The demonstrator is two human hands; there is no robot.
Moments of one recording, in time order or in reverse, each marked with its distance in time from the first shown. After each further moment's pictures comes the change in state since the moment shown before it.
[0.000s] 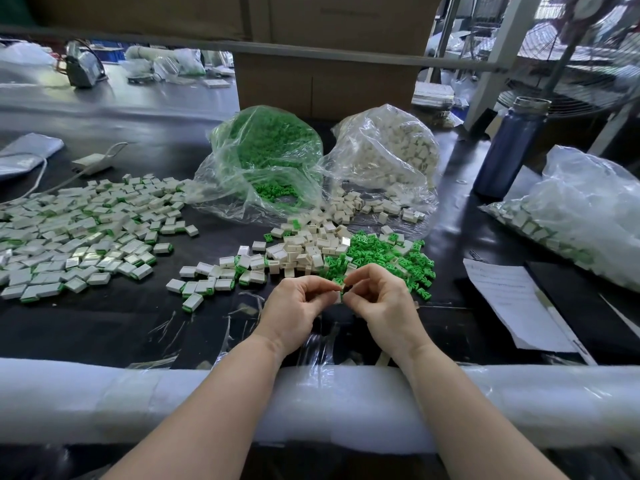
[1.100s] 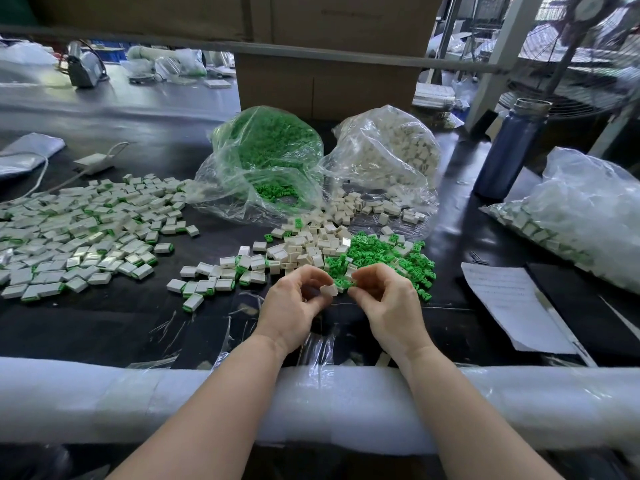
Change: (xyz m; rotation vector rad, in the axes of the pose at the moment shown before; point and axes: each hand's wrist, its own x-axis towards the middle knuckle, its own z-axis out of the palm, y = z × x) left_hand 0.002 -0.003 0.000 0.062 0.092 -0.002; right_hand 0.003 0.006 0.000 -0.164 0.139 -0.051
